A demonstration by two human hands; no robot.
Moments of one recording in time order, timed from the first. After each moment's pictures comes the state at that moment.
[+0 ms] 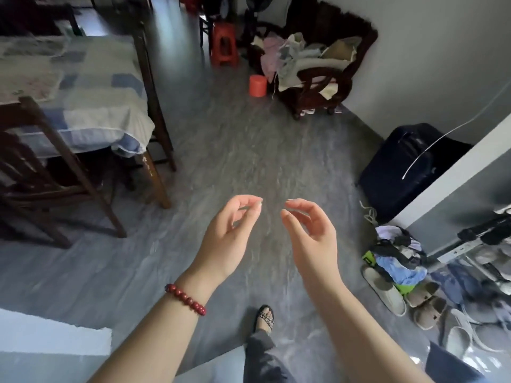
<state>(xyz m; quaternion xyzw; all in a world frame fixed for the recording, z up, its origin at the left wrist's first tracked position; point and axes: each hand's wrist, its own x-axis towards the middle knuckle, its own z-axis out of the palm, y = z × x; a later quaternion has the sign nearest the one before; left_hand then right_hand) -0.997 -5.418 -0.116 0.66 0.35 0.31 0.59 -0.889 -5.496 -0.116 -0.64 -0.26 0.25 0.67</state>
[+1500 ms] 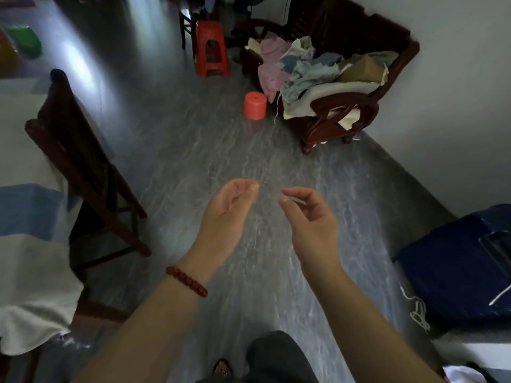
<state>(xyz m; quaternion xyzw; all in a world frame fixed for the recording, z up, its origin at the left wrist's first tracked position) -0.598 -4.718 -0.113 0.62 0.36 0.31 0.62 -0.507 -4.805 -0.101 -0.67 -0.22 0.26 0.66</state>
